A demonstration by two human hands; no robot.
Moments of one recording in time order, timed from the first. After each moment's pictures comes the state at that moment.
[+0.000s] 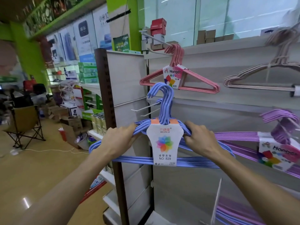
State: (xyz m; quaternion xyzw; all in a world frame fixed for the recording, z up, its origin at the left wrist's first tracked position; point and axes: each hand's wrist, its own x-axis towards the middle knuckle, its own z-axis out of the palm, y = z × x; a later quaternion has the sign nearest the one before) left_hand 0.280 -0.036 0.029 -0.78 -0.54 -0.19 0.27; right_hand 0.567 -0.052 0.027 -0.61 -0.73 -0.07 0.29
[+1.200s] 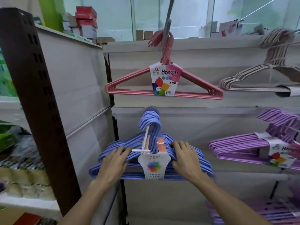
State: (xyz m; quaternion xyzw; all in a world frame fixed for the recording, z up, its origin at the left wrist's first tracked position) left_hand 0.267 0.279 -0.069 -0.91 -0.31 -0.27 0.11; right_hand 0.508 0.145 -0.069 -0.77 -0.56 -0.21 0.22
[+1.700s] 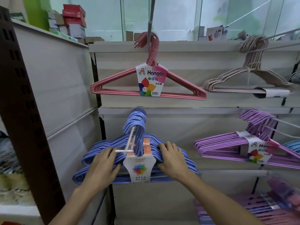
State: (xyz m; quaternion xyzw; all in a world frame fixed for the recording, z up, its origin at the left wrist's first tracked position) left_hand 0.271 0.255 -0.069 -0.90 -0.31 -0.31 0.03; right_hand 0.510 0.136 -0.065 -0.78 -0.59 -0.14 0.18
